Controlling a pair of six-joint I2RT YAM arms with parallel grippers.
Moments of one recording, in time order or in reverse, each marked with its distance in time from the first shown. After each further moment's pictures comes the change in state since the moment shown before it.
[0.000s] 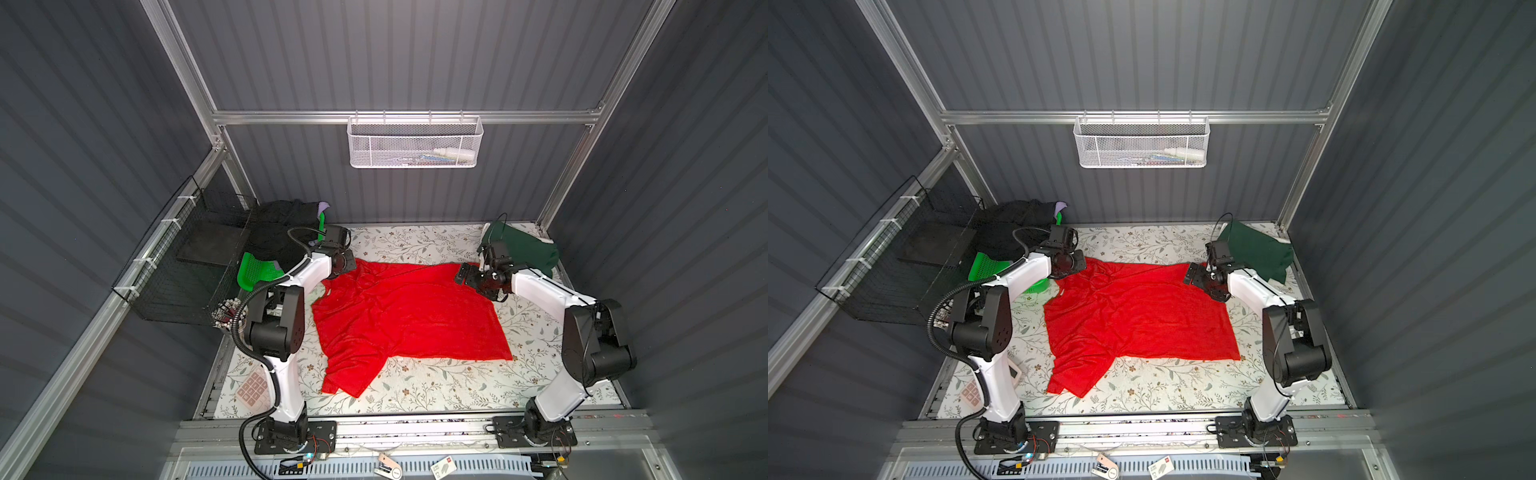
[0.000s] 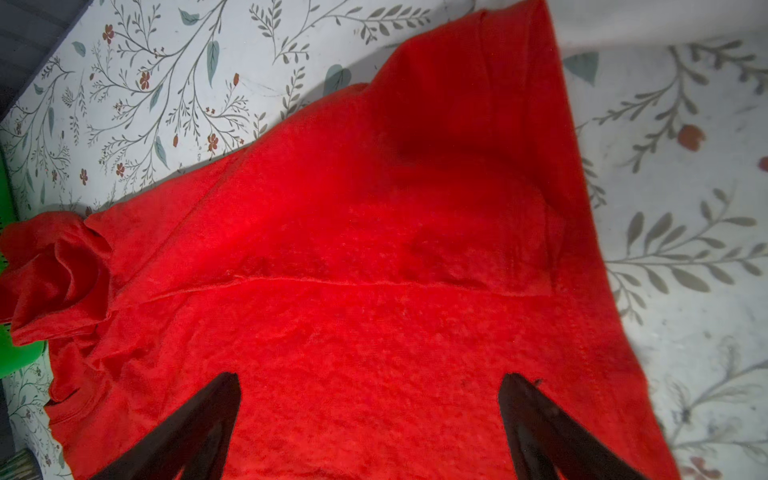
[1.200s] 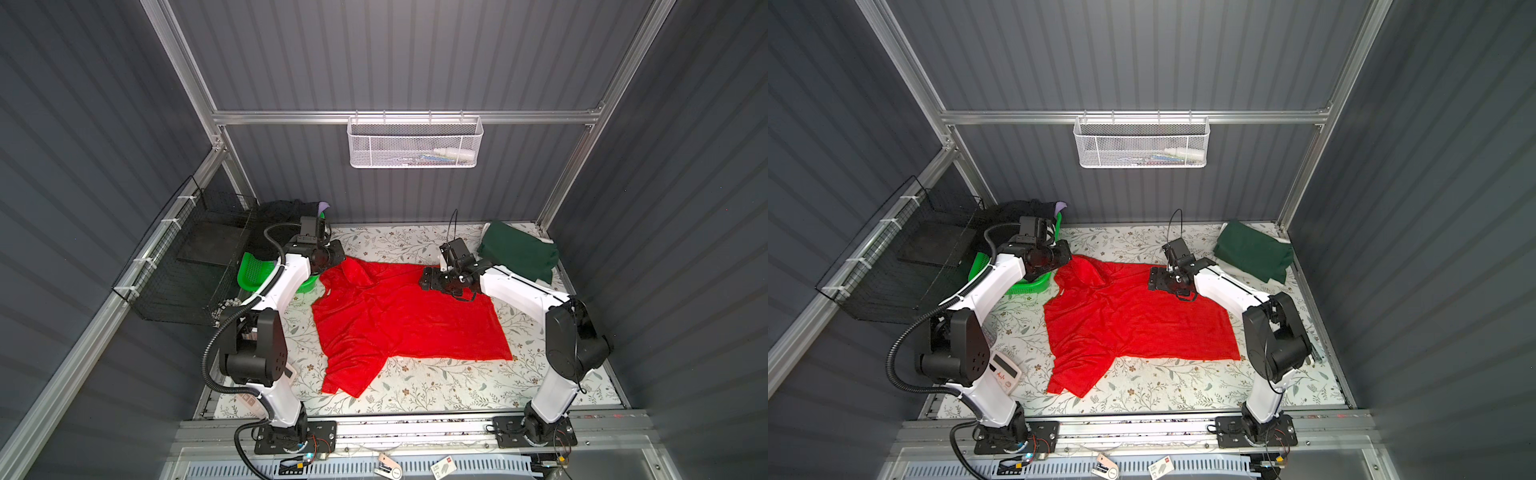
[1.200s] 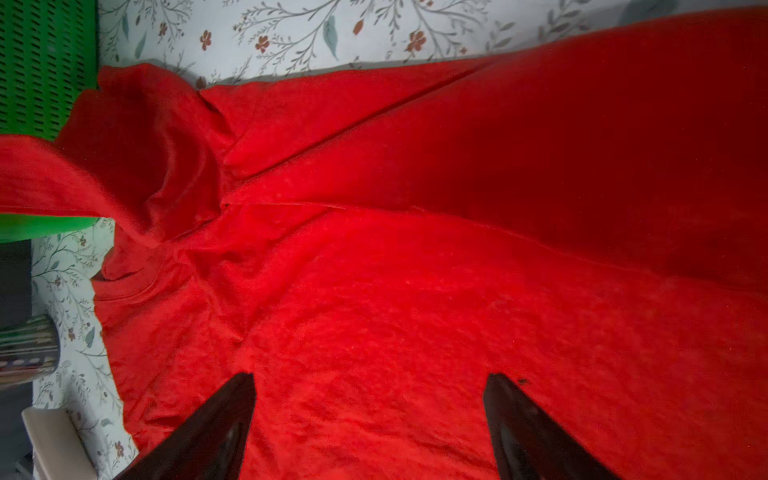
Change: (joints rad) left arm 0.076 -0.233 -0.044 -0.088 0.262 -0.049; right arm 0.288 0.096 0.167 -0.033 -0.014 -0.035
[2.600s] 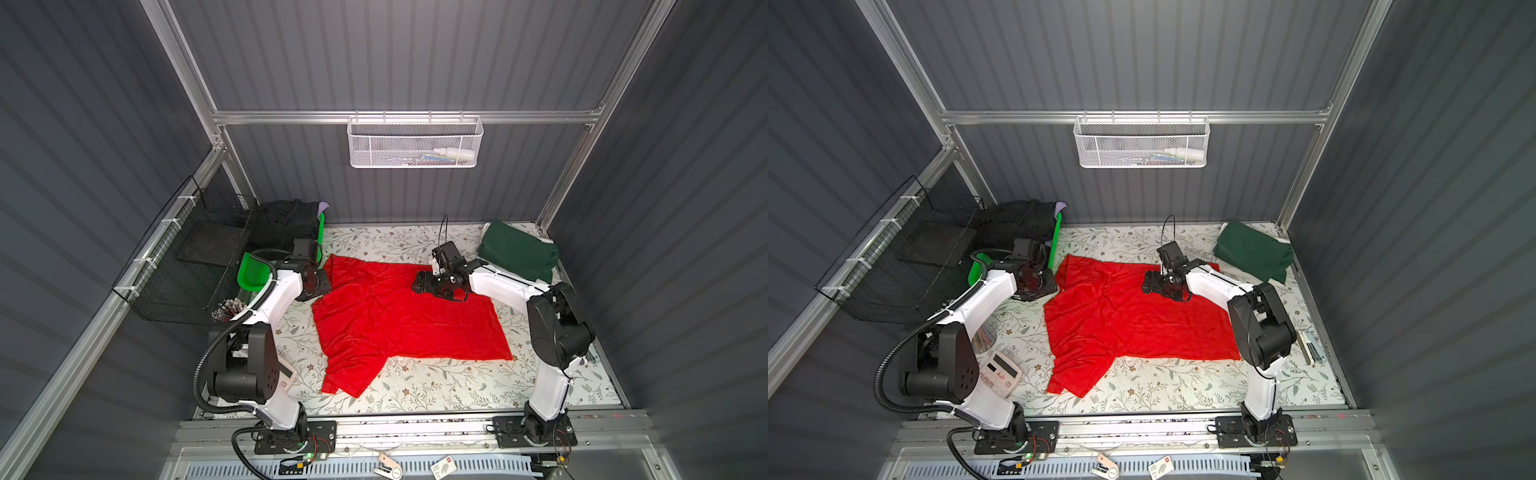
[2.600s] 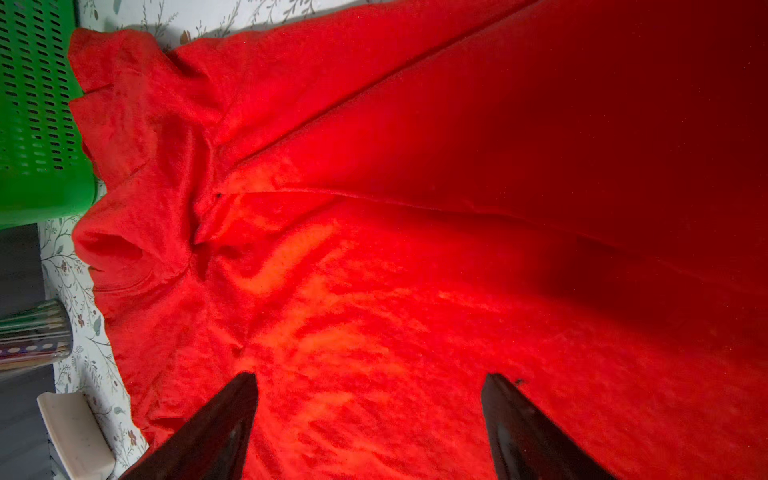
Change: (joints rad) left arm -0.019 -0.123 -0.216 -0.177 -0.298 0.041; right arm -0.002 0.102 0.023 0.039 -0.068 0.020
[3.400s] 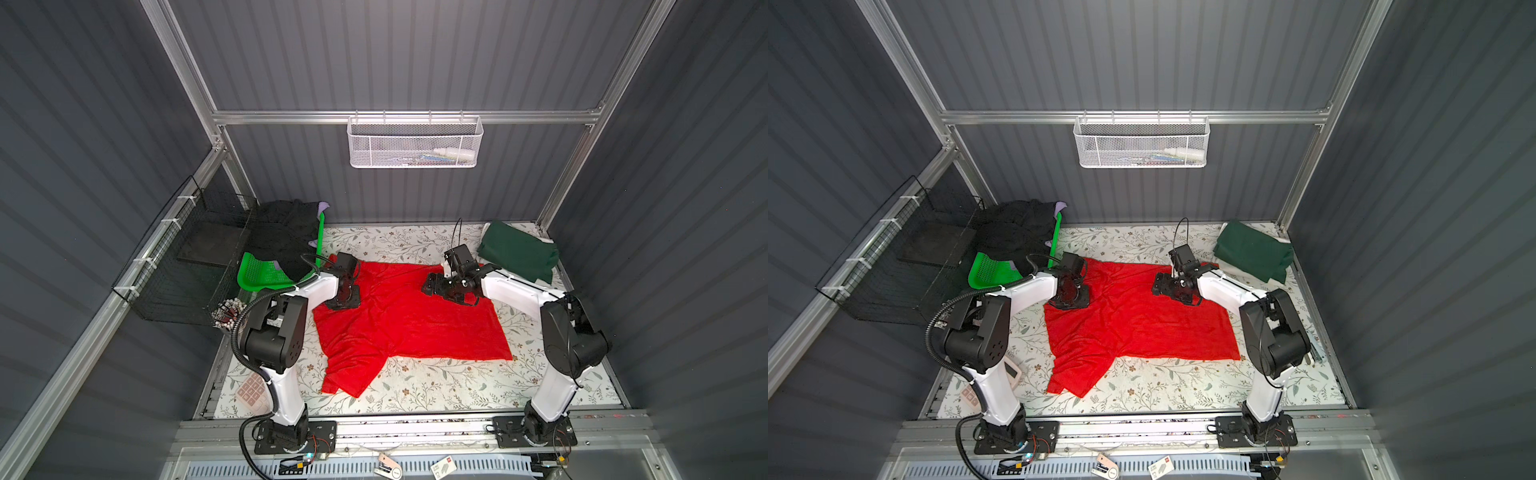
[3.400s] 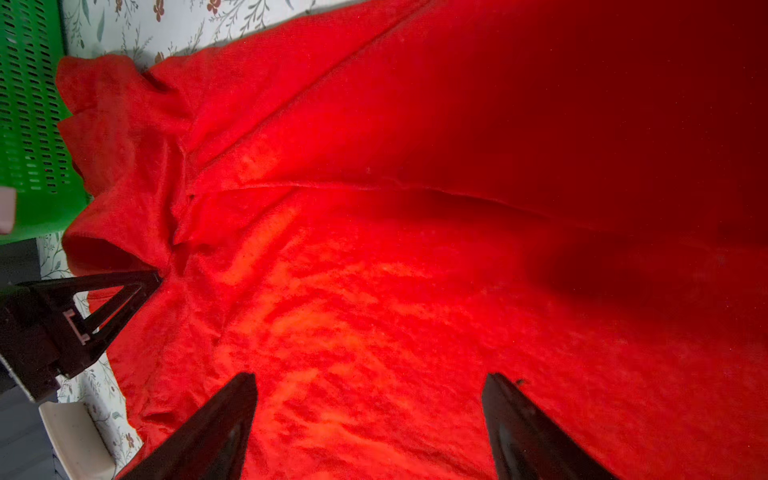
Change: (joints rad) left arm -0.147 0.259 -0.019 0.160 0.059 0.065; right arm -0.053 -0.097 -0.120 0.024 0.004 0.016
